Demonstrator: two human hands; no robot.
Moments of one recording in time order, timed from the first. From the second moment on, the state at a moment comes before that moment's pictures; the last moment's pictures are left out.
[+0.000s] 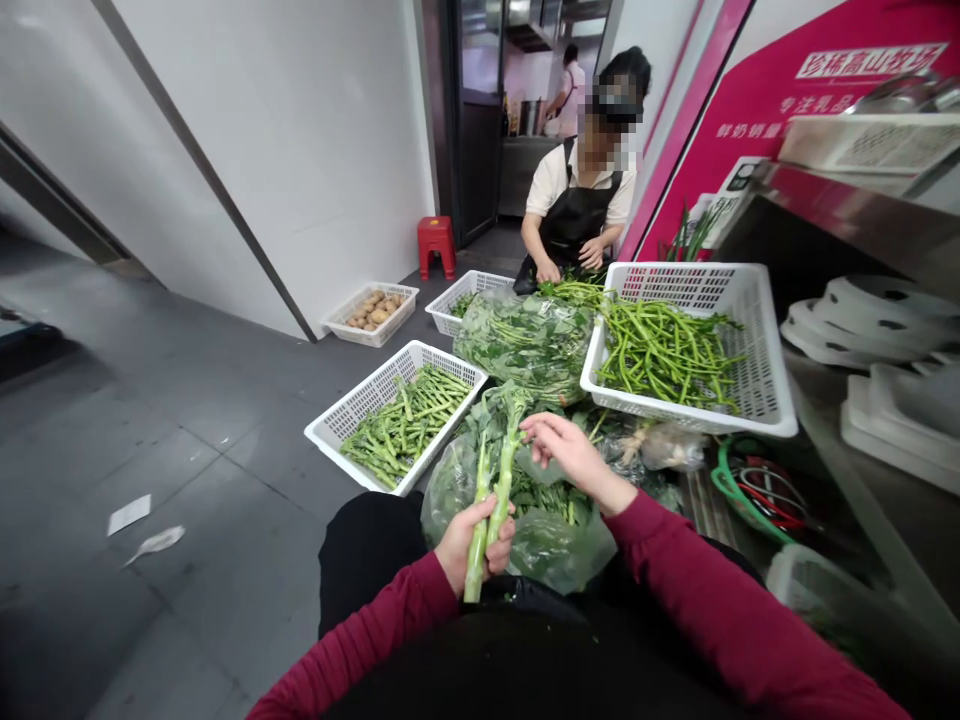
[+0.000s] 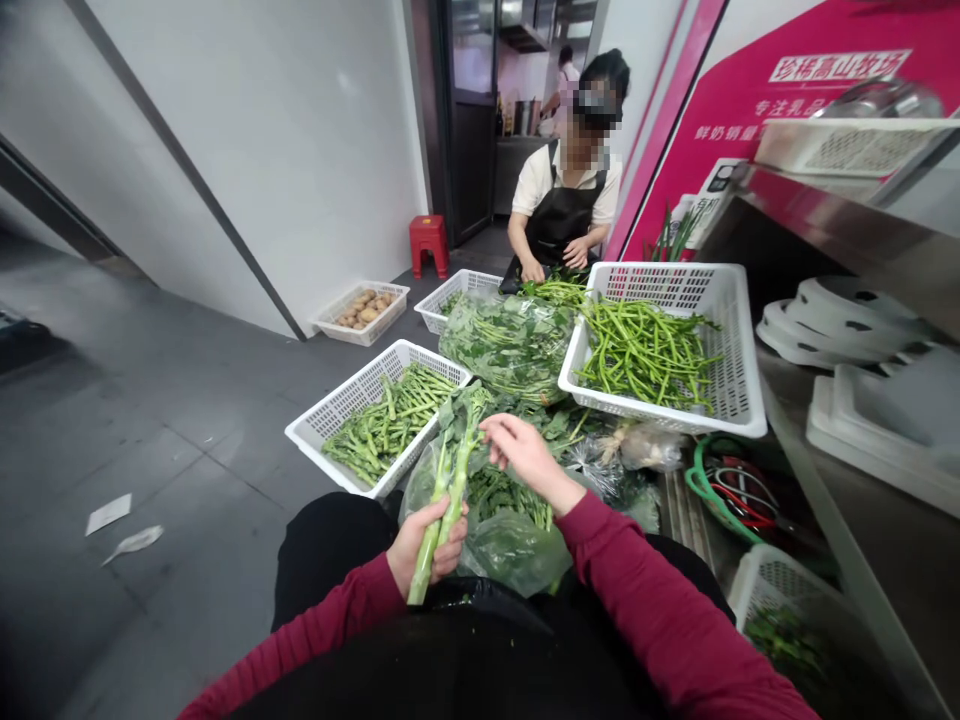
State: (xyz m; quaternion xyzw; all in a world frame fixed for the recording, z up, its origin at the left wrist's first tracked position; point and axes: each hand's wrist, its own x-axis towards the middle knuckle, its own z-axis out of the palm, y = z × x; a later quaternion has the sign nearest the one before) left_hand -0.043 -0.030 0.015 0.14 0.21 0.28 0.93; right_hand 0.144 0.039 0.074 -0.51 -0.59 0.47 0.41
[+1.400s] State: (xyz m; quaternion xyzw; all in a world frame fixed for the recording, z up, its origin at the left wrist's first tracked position) left_hand -0.037 -0.055 0.032 0.23 0.17 0.23 0.93; right_hand 0.133 -0.025 0.077 -0.52 -0.47 0.31 0.65
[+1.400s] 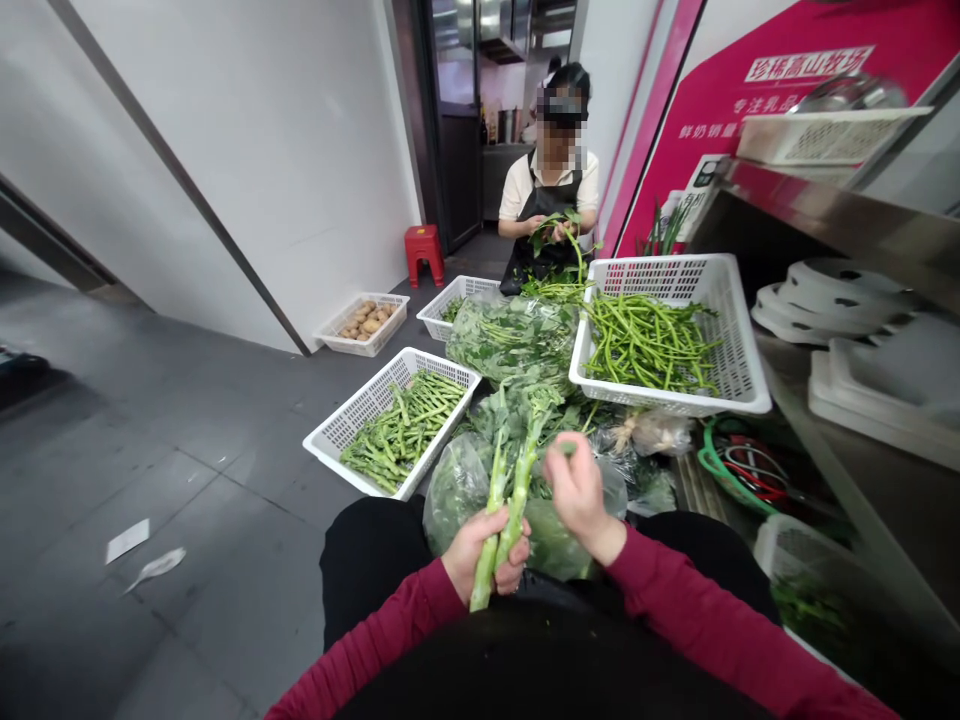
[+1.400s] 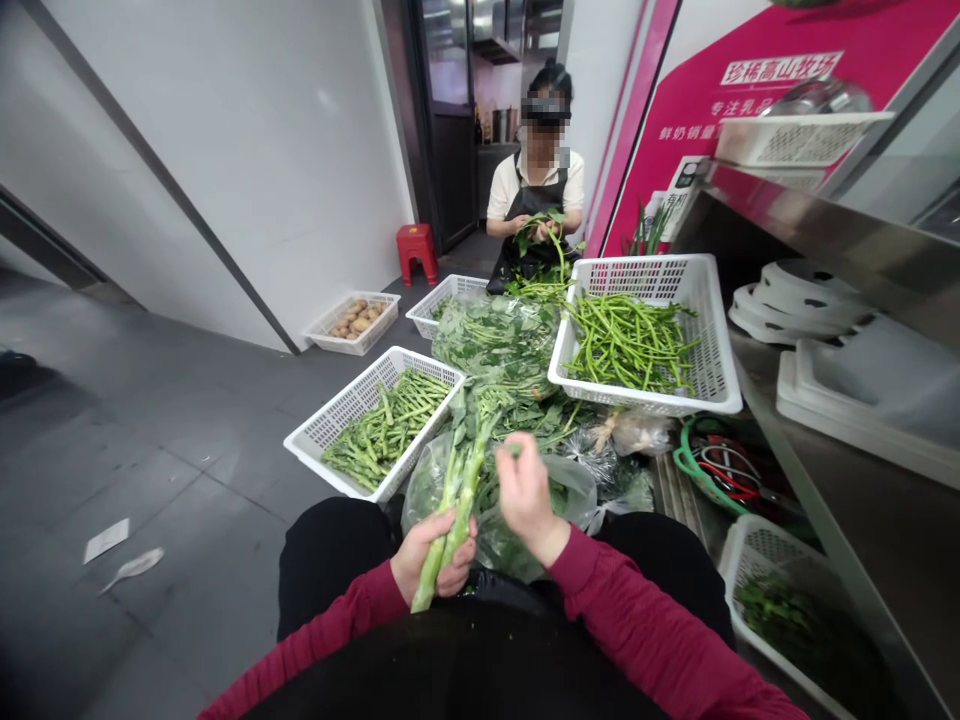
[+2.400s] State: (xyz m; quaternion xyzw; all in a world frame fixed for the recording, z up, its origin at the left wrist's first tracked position) left_hand -0.028 -0.058 0.048 0.46 0.39 0.33 0.73; right_hand 0.141 -0.011 0.071 -0.29 -0.16 0.81 0.48
